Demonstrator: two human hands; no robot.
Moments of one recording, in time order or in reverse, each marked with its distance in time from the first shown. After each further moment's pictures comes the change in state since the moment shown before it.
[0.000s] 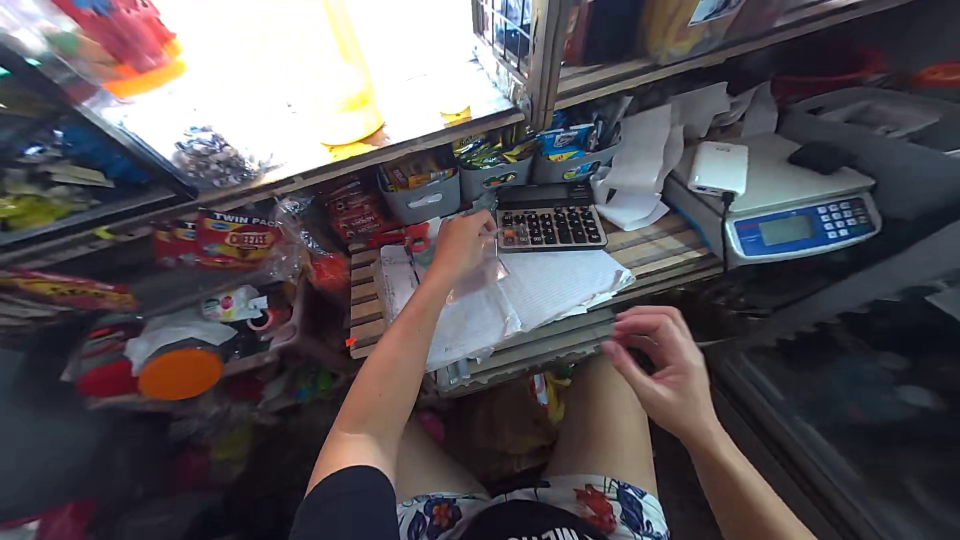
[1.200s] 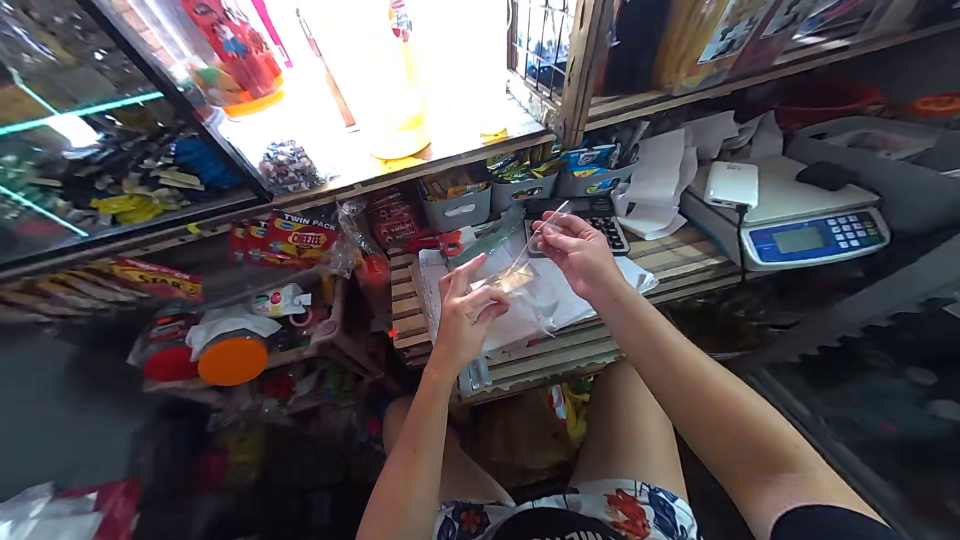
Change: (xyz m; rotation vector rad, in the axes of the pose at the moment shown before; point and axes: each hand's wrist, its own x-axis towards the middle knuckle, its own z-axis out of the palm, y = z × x) left_hand -0.155 -0.004 0.008 -0.406 0.425 0.201; right_hand 0.151 -0.034 0.108 0.706 0.090 0.633
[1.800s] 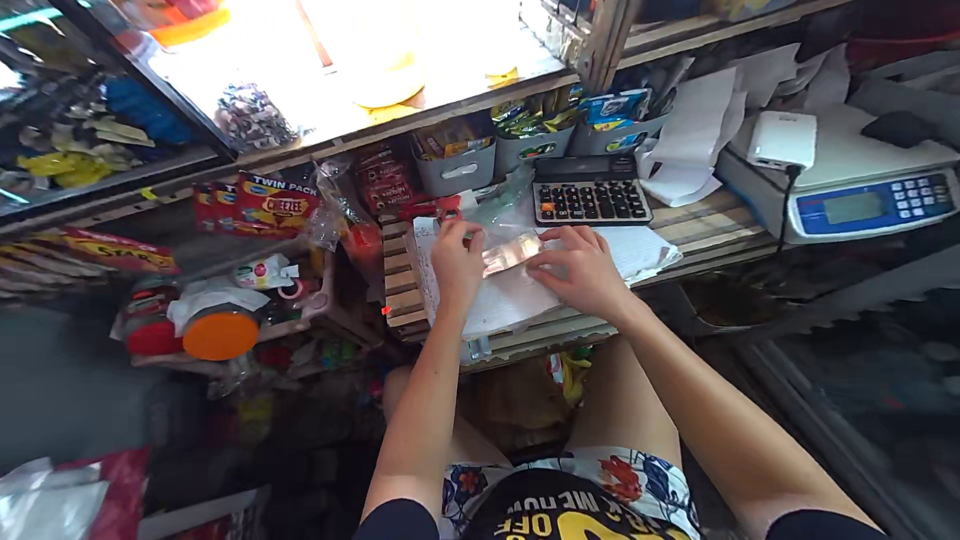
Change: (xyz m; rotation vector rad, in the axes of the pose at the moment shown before) left_hand 0.052 -0.033 0.021 0.289 0.174 -0.374; right_hand -0.016 0.052 -0.045 -1.264 -0.389 -0.564
